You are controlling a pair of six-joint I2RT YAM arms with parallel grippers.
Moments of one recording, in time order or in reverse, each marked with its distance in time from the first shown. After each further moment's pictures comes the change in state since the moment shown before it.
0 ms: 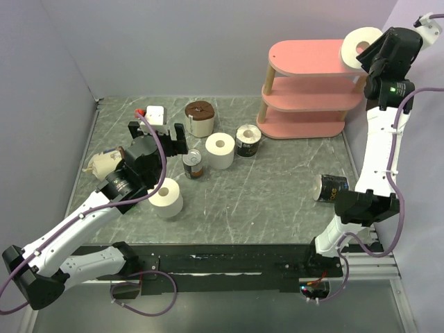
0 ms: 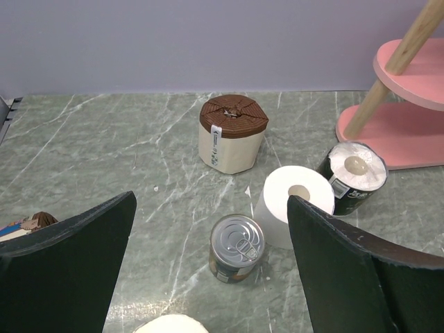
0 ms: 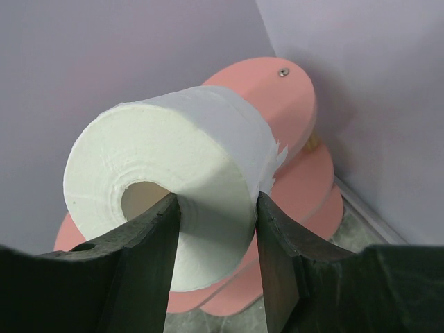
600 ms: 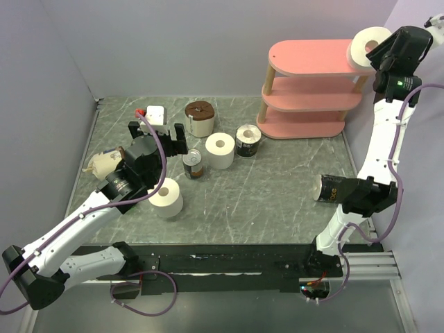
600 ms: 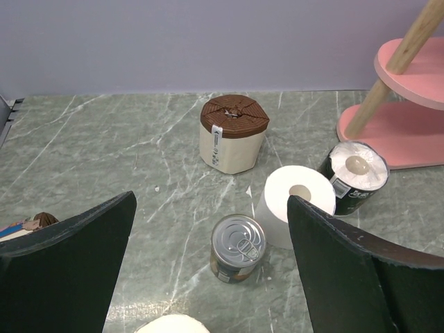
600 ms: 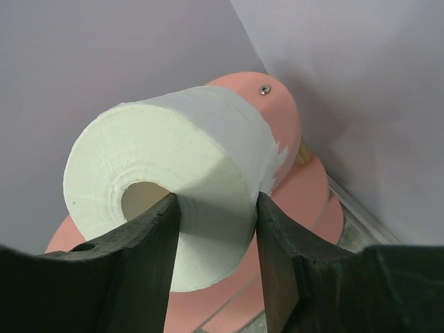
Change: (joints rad) left arm 0.000 0.000 0.000 0.000 0.000 0.004; right arm -0.102 0.120 0.103 -0.007 -0.093 0.038
